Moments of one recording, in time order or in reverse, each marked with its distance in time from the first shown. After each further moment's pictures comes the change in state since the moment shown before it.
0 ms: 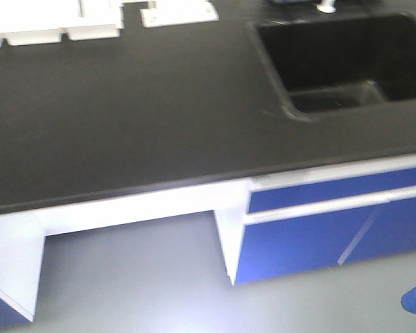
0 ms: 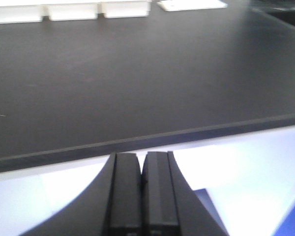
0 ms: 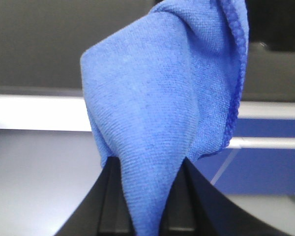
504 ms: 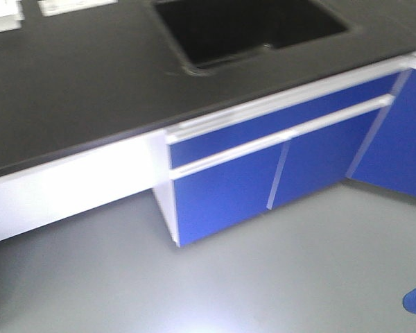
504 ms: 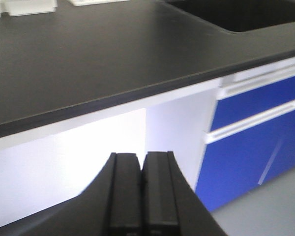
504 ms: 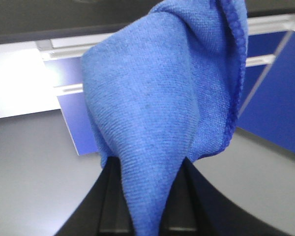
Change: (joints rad) left arm 0.000 0.000 0.000 0.000 0.000 0.000; right arm 0.000 0.000 0.000 0.000 0.000 0.000
